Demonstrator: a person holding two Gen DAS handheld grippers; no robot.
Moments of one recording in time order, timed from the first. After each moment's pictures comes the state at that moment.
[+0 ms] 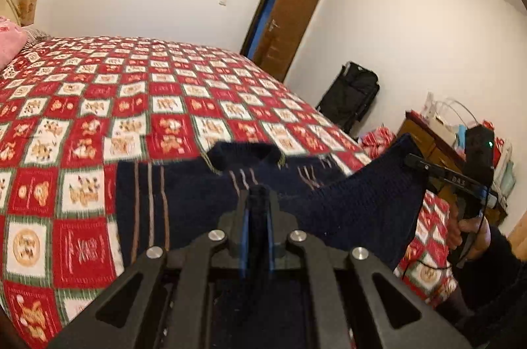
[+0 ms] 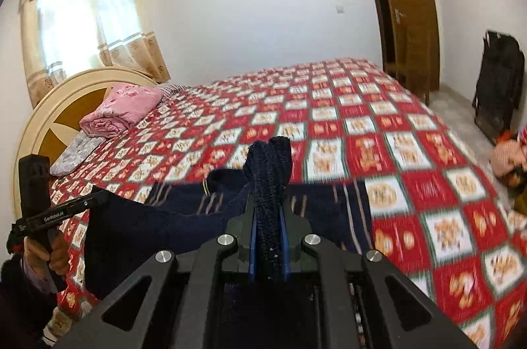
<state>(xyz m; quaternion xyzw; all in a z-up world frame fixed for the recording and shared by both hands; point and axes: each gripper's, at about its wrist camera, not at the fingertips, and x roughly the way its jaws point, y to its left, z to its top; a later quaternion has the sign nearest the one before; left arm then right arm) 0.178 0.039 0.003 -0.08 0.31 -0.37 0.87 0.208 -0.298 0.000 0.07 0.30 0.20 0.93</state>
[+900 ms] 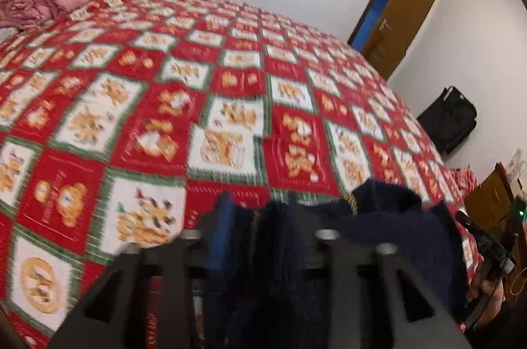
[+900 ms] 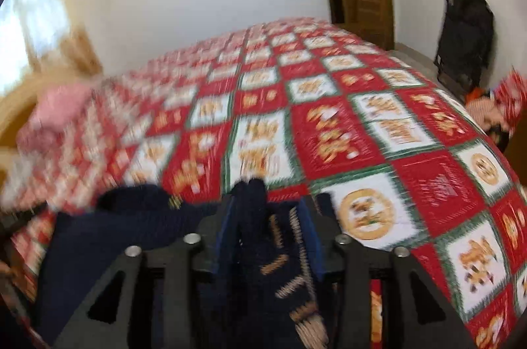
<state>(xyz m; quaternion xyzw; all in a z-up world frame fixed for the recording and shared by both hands) 0.312 0.053 -0.056 -0.12 0.40 -0.17 0.90 0.336 -0.336 -0.090 0.15 0.37 0.06 0.92</state>
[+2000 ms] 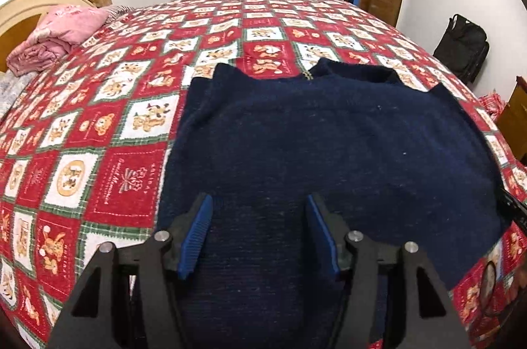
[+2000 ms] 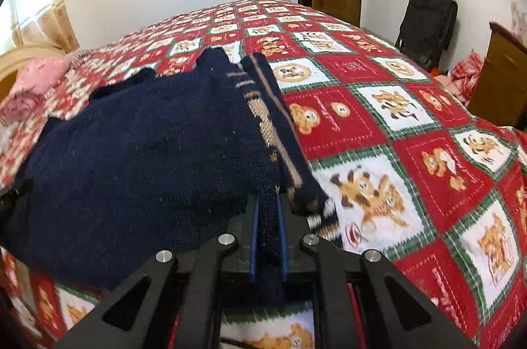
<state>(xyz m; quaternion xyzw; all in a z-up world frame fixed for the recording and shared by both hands) 0.181 0.012 -0.089 0.05 0.42 -0.11 0.90 0.177 -0.326 -0.149 0.05 0.43 -0.01 0.90</state>
